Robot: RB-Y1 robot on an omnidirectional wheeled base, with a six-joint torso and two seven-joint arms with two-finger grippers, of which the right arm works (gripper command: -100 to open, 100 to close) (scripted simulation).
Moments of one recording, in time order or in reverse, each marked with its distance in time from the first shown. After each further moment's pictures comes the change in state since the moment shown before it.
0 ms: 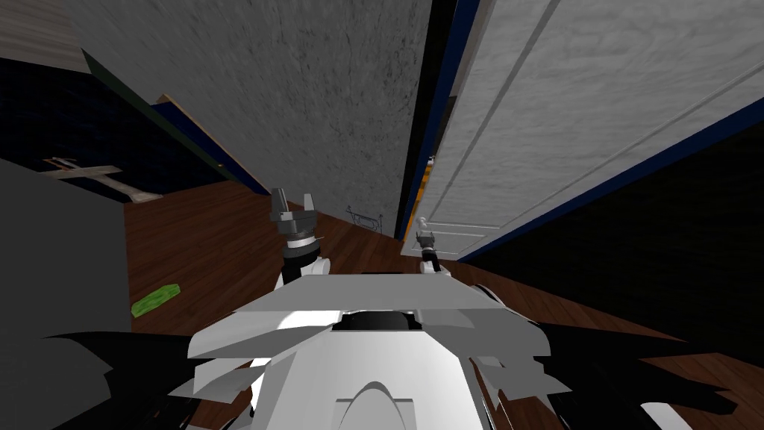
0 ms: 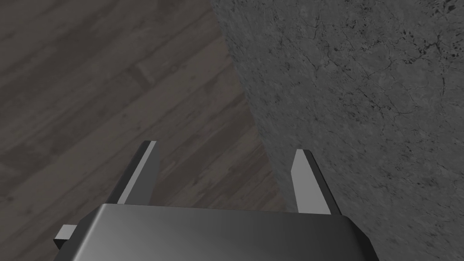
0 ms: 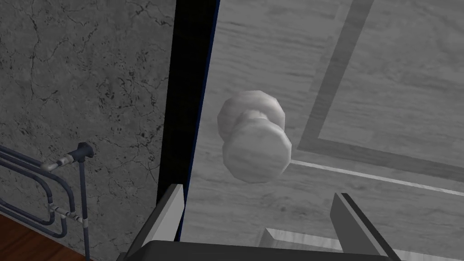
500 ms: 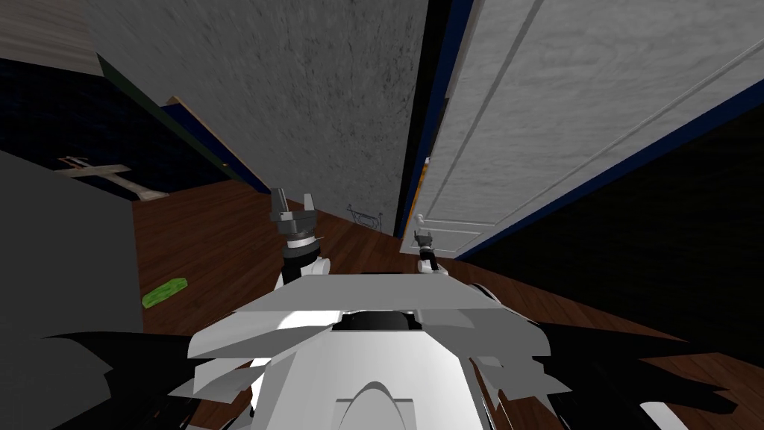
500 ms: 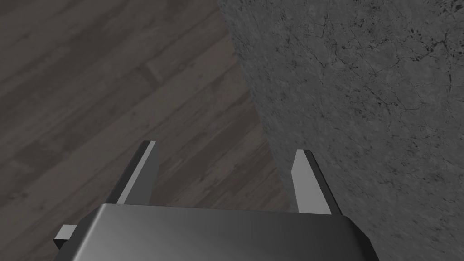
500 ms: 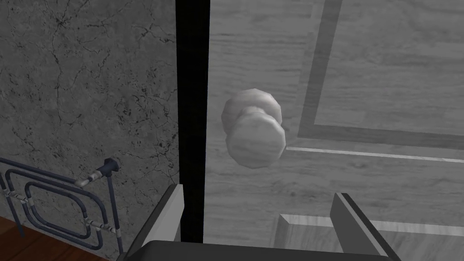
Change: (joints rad) arm -0.007 0.017 0.019 -0.022 -0.028 0.013 -0.101
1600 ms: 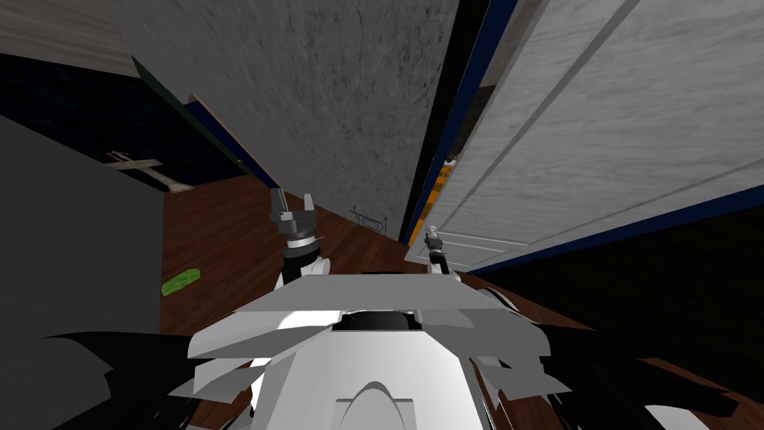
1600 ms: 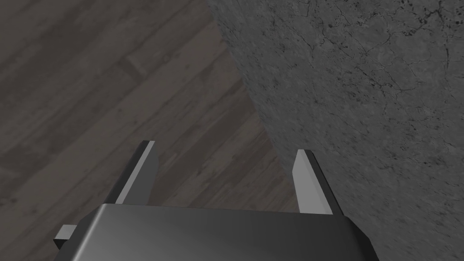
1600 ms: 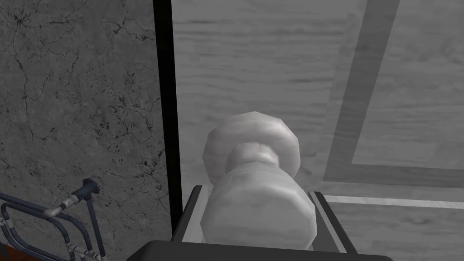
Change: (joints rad) arm 0.040 -0.093 -0.013 0.025 -0.031 -0.039 -0.112
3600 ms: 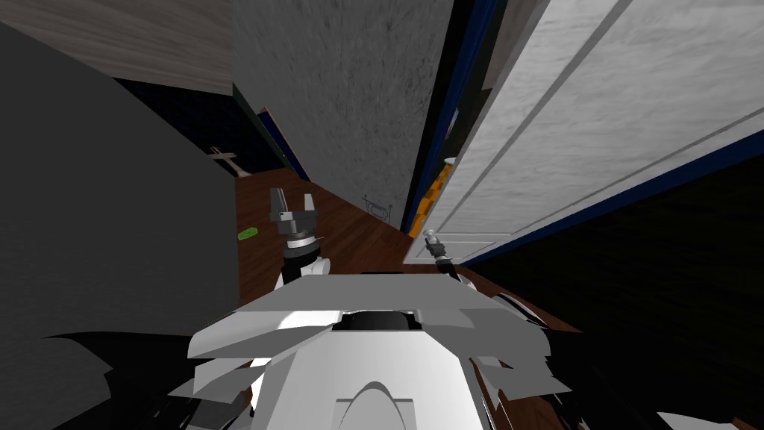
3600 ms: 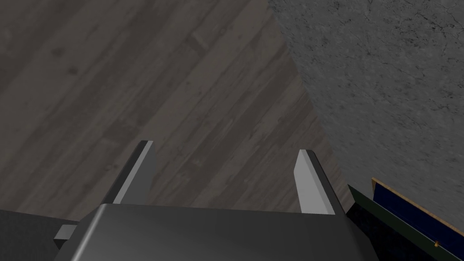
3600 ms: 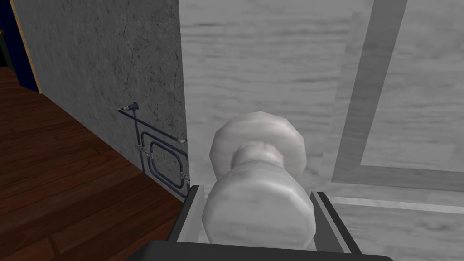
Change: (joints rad) arm 0.074 -0.136 0.206 -0.001 0.101 -0.130 -0.246
